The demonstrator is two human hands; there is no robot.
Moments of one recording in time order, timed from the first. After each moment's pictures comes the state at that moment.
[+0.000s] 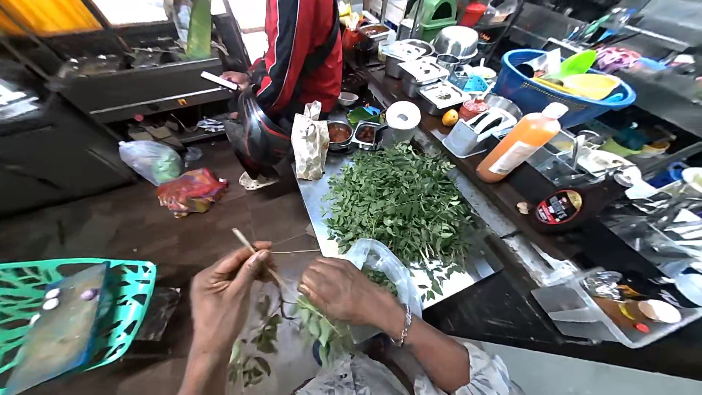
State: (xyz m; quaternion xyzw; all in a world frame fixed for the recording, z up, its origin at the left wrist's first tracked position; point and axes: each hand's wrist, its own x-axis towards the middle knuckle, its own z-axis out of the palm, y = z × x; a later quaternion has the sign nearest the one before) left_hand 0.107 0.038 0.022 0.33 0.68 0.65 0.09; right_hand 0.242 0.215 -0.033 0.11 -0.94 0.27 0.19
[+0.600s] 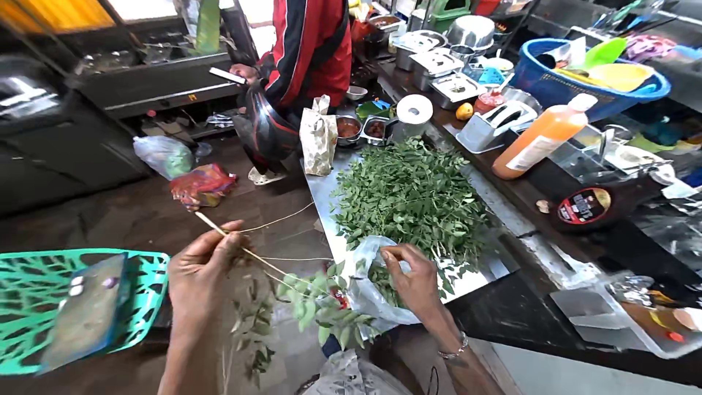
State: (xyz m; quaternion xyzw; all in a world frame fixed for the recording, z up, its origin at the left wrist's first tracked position) left_hand 0.072 0.022 0.029 0.26 0.69 0.67 0.09; right_hand 0.317 0.267 -0.088 -0.25 -0.85 0.33 0.33
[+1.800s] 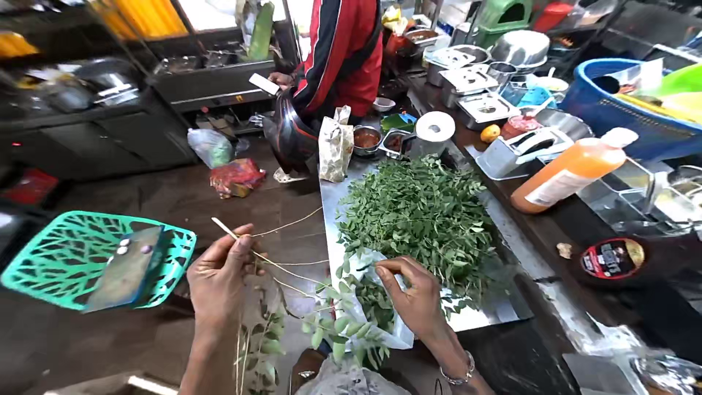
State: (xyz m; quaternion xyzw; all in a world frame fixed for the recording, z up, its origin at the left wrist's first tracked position) left_hand 0.148 0.067 0.029 0.16 0.68 0.72 0.02; right_hand 0.340 0.320 -0.067 -0.14 -0.84 0.42 0.32
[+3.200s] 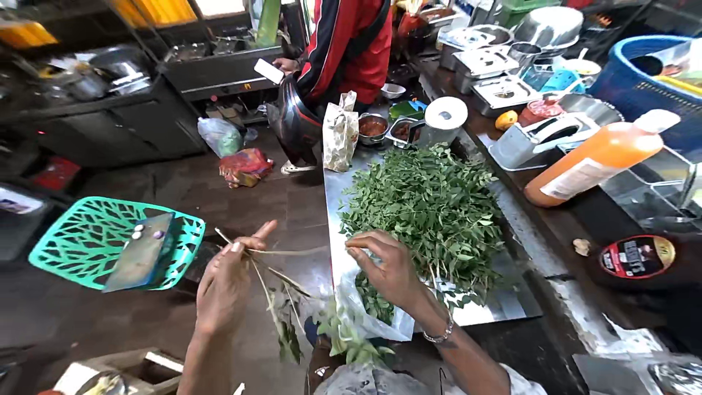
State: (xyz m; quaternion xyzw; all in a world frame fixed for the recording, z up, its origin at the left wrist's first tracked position) left_hand 0.167 0.063 0.010 0.27 0.63 0.72 0.09; right_hand 0.297 0.322 -0.048 0.01 -0.86 0.42 0.30
